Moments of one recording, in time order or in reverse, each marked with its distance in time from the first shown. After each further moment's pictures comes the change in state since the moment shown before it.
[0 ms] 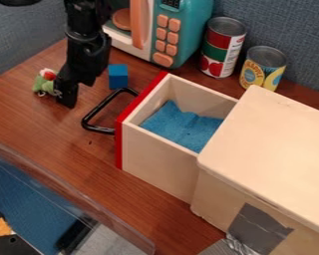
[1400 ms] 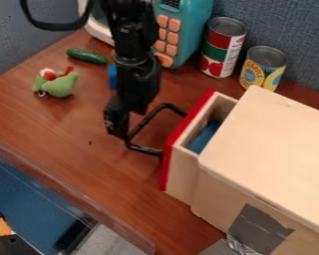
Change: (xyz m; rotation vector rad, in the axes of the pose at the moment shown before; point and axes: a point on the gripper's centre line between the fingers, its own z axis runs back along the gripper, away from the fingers) arm 0.098 -0.024 0.020 -0.014 -0.233 -0.091
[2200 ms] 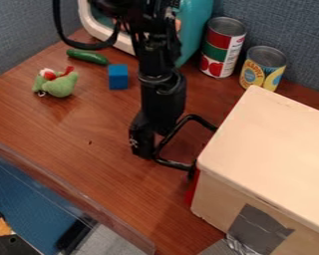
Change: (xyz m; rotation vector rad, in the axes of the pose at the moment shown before) arm 0.042 -0.008 -0.012 -0.089 -0.143 -0.067
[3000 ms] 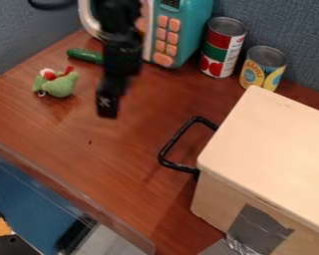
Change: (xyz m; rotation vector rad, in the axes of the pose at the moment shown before) arm -0.097 0.012 0.041 0.037 0.166 0.499
